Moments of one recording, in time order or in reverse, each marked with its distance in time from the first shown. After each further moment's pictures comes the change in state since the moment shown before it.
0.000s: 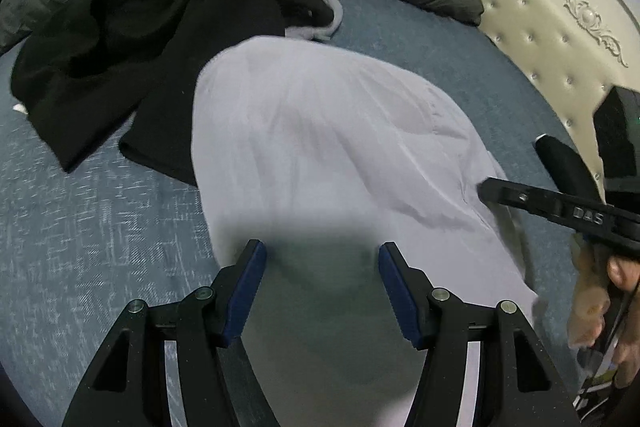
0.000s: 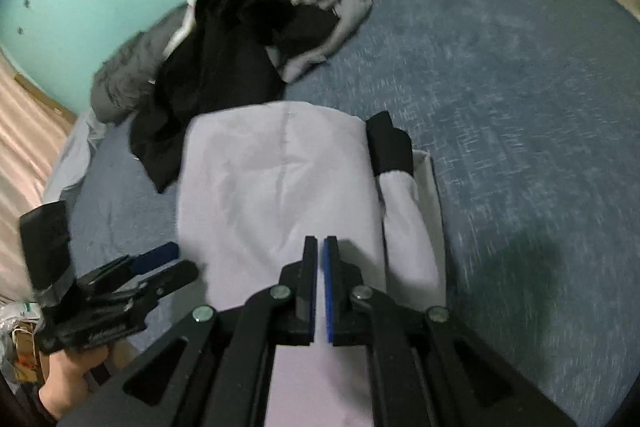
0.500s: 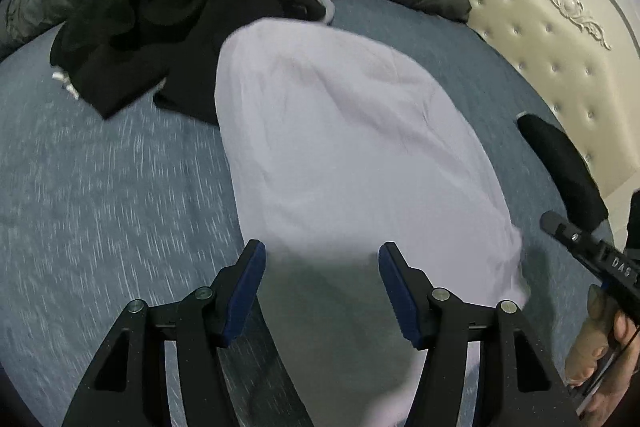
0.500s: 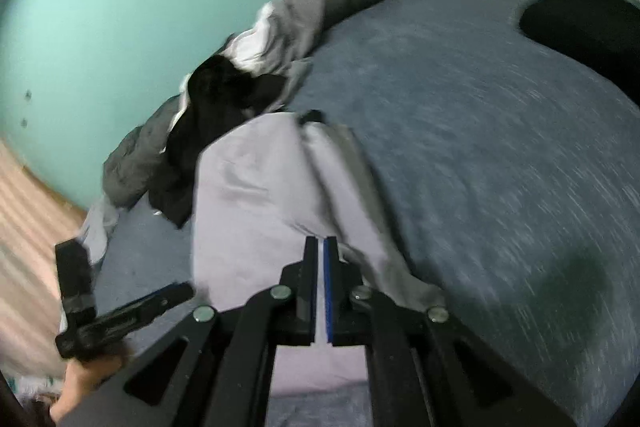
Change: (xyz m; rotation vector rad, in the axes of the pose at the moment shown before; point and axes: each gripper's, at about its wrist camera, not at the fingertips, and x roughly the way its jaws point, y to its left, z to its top) left arm -0.062 -0.011 -0.058 0.008 -0.042 0.015; right arm -0.099 -0.018 -0.140 0.199 -0.313 0.038
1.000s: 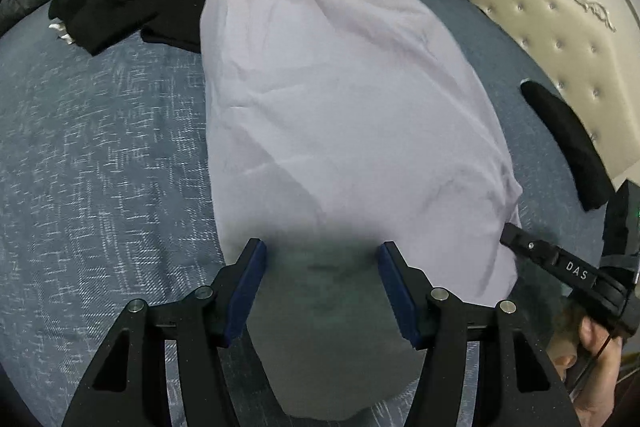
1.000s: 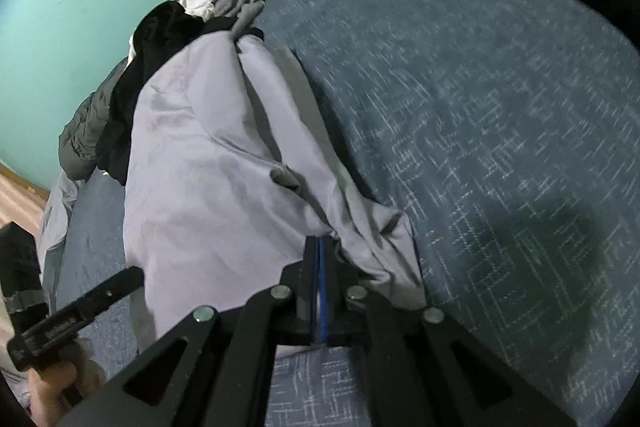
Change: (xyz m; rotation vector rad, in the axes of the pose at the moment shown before) left arm 0.031 -0.022 -0.056 -0.016 0.072 0.009; right arm 0.042 -0.038 -0.052 0.089 0.127 -0.133
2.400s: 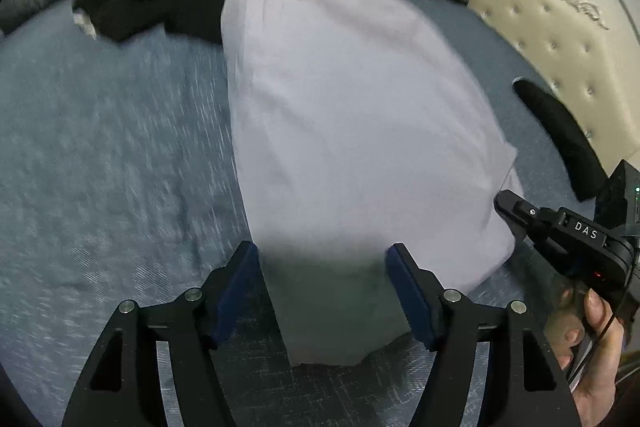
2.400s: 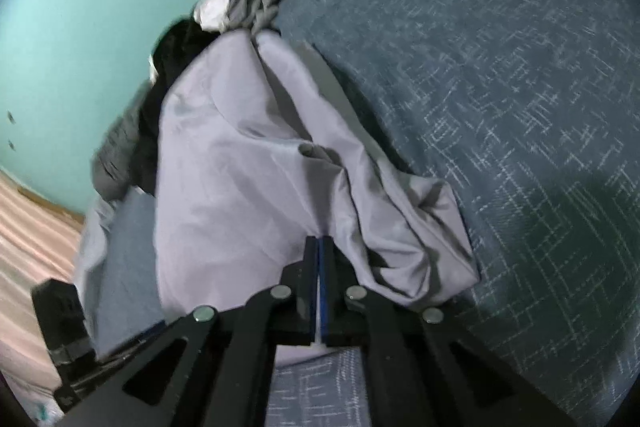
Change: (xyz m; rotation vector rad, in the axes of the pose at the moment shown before) left arm -0.036 -0.010 -0.038 0.000 -0.082 0.019; right arm -0.009 -0.001 -0.011 0.117 -0.059 0.190
